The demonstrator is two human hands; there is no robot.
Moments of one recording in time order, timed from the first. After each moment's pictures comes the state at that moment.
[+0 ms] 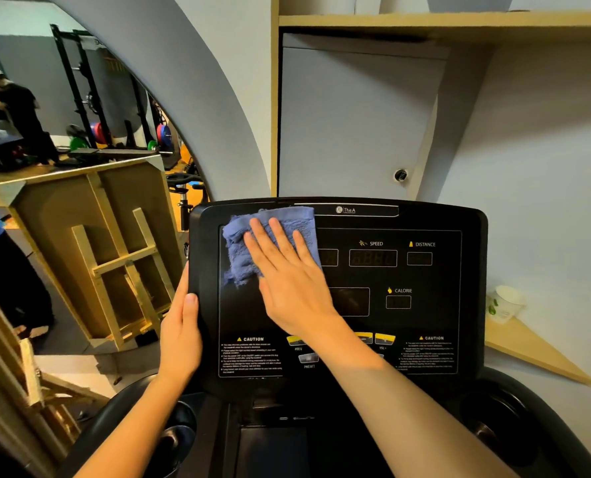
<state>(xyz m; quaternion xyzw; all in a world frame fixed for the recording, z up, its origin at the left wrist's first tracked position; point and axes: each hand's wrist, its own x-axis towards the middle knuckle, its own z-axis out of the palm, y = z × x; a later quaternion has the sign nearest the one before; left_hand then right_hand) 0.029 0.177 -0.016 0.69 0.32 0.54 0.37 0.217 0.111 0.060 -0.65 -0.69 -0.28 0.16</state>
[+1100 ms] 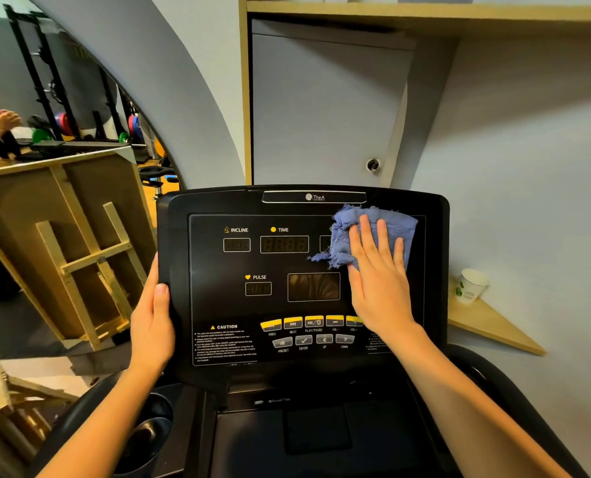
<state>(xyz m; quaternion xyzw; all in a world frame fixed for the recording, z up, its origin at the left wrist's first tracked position) 0.029 0.174 -0.016 0.69 0.36 0.53 0.34 0.348 0.014 0.033 -0.77 -0.55 -0.25 0.23</state>
